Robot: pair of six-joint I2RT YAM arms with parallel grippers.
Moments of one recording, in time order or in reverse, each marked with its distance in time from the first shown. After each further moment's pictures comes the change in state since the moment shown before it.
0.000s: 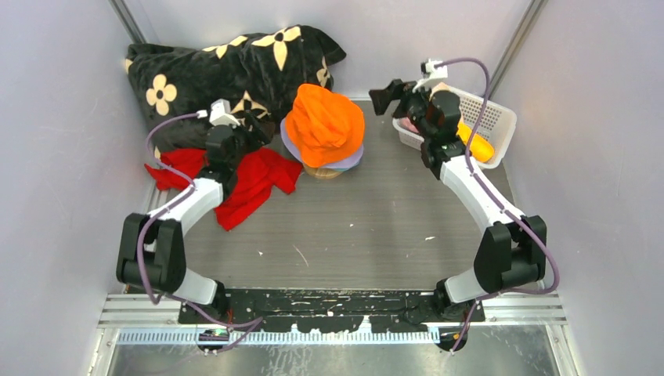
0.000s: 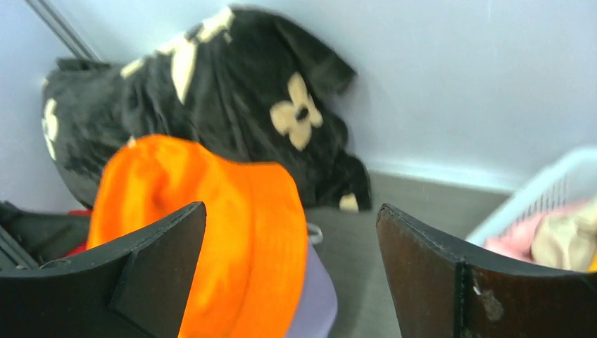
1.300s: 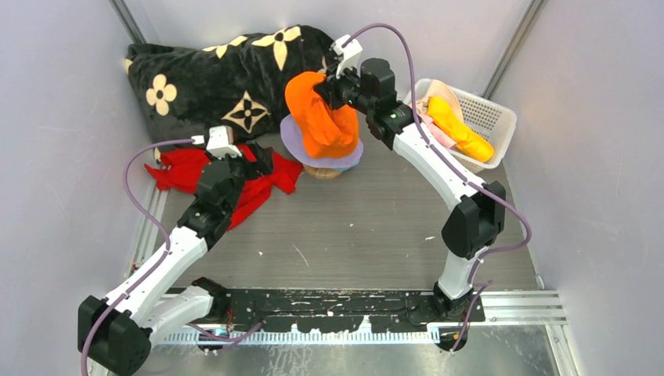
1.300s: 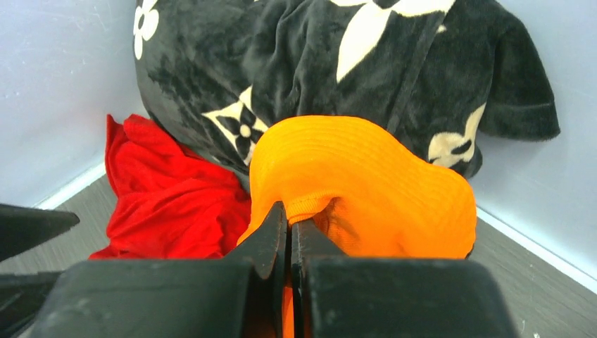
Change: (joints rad) left arm -0.203 -0.487 -0.185 -0.216 -0.261 0.188; right arm 0.280 0.302 0.498 -0.404 -0.040 -0.230
